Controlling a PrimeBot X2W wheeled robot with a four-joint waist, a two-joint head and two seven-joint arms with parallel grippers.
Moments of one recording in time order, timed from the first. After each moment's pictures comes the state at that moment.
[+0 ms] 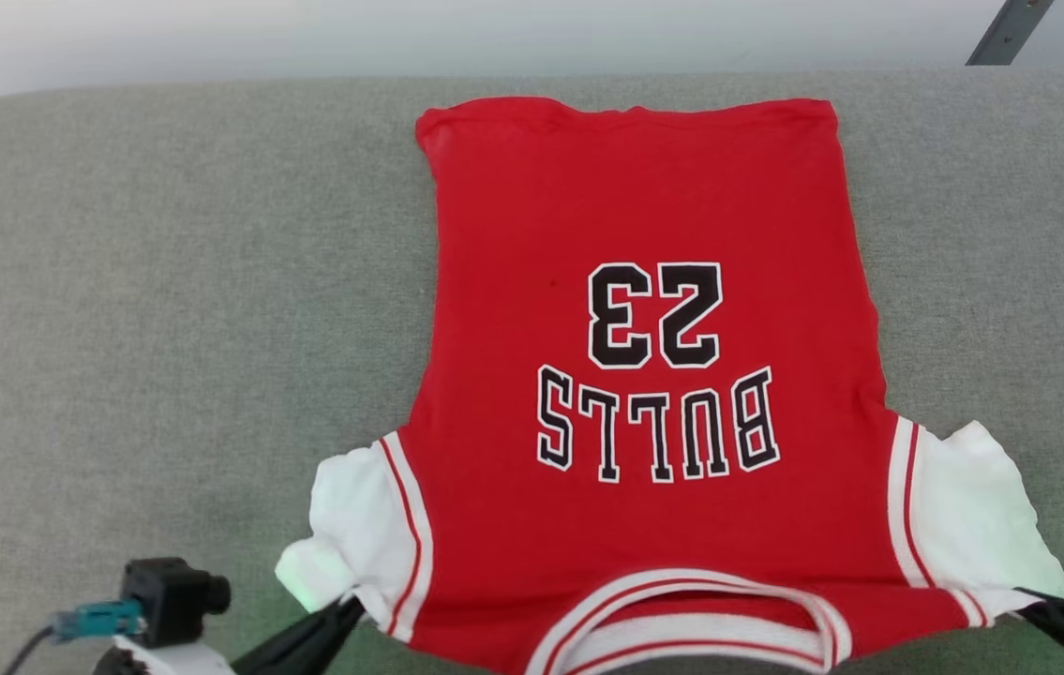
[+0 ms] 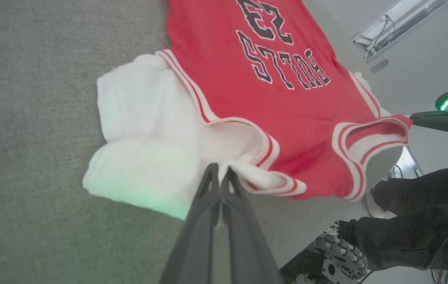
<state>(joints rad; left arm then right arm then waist) -0.35 1.00 -1.07 -0.15 -1.30 0.03 -0.25 -0.46 -1.25 1.14 -0.07 1.18 0.13 -0.02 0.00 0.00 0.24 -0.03</state>
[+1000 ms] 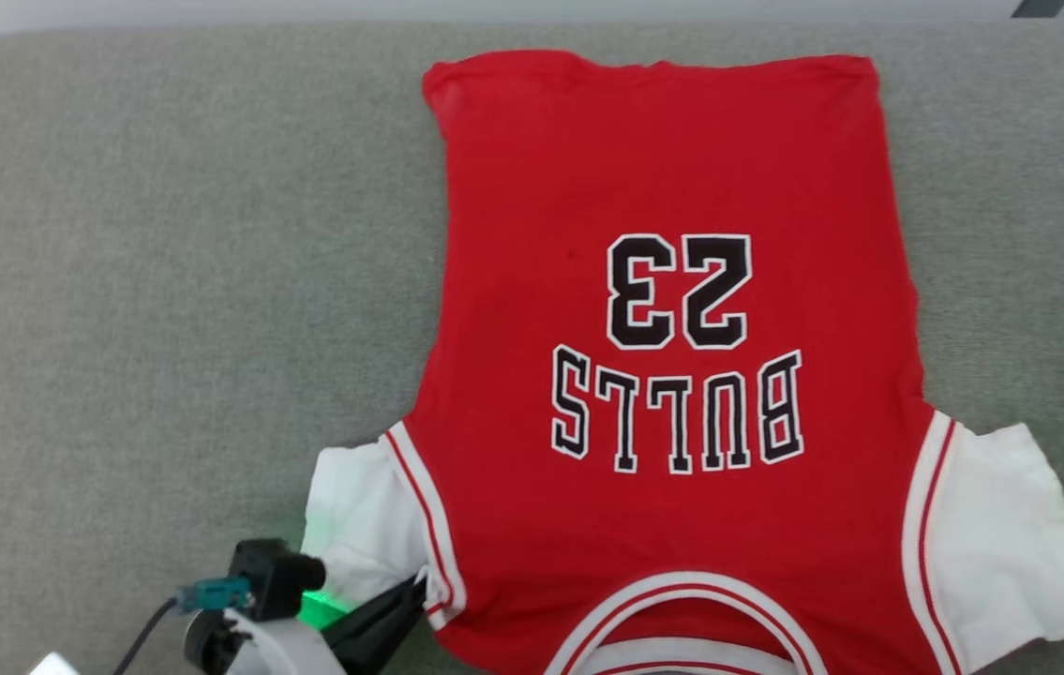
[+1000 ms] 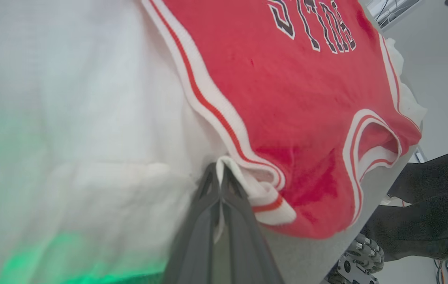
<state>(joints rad) -0.43 0.73 -1.12 0.19 -1.16 -0.07 -0.25 -0.47 -1.32 0.82 -0.15 1.13 0.13 0.09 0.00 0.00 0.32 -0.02</state>
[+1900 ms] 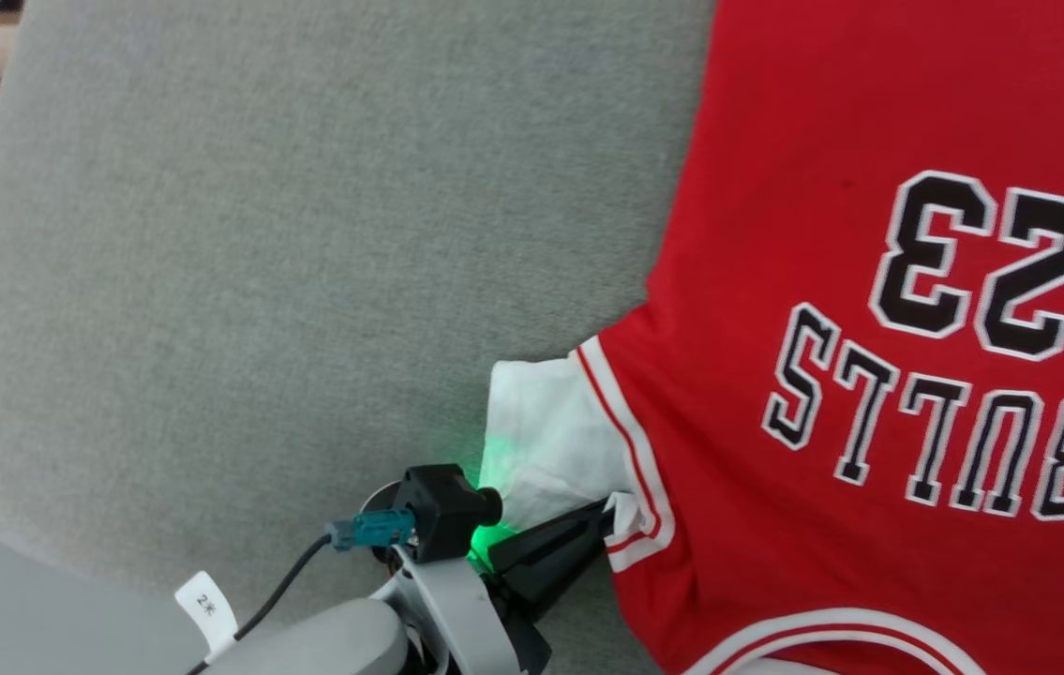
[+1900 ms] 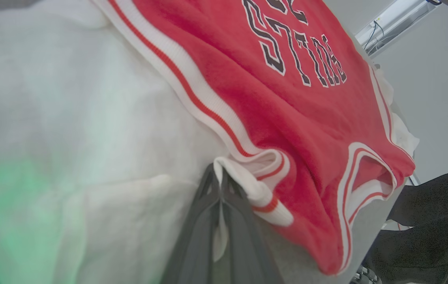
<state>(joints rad) -0.61 0.54 -1.16 0.11 -1.00 -0.07 -0.24 -1.24 -0.92 0.73 0.69 0.99 0.13 0.68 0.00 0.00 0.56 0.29</state>
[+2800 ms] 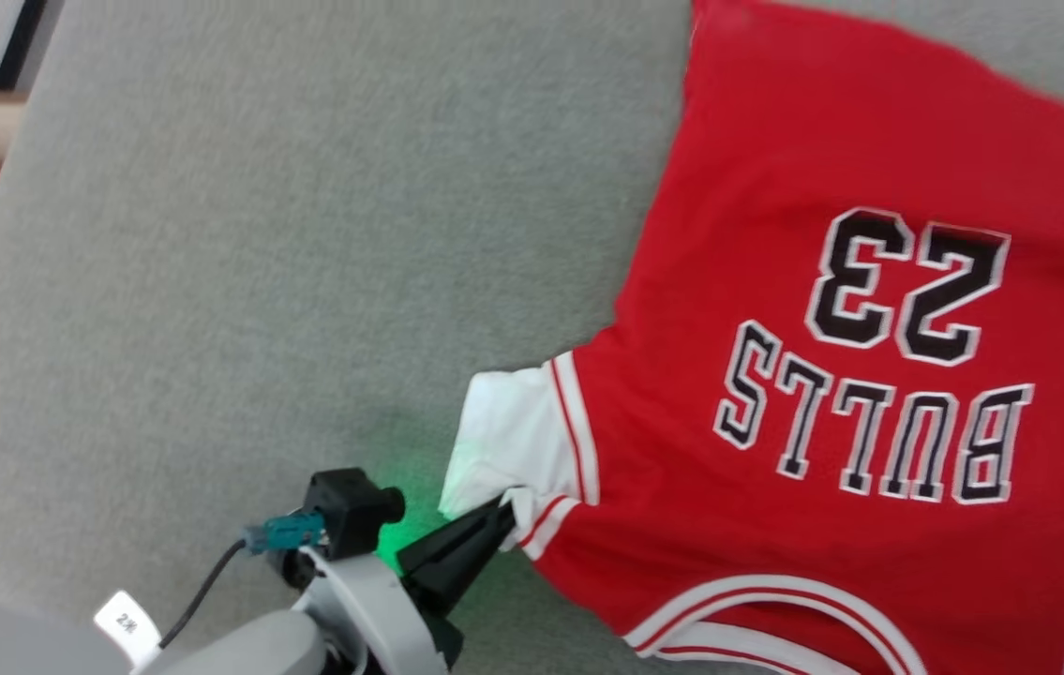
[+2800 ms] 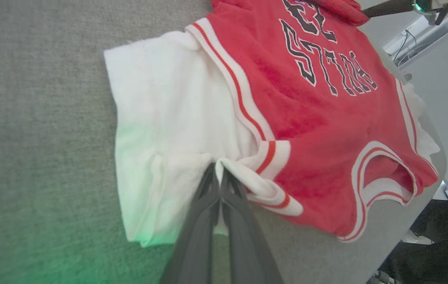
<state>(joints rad) -0.54 0.60 -1.07 0.18 -1.04 -0.10 -0.26 -1.00 -1.10 0.89 0.38 1.20 0.13 0.57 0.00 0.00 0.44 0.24</state>
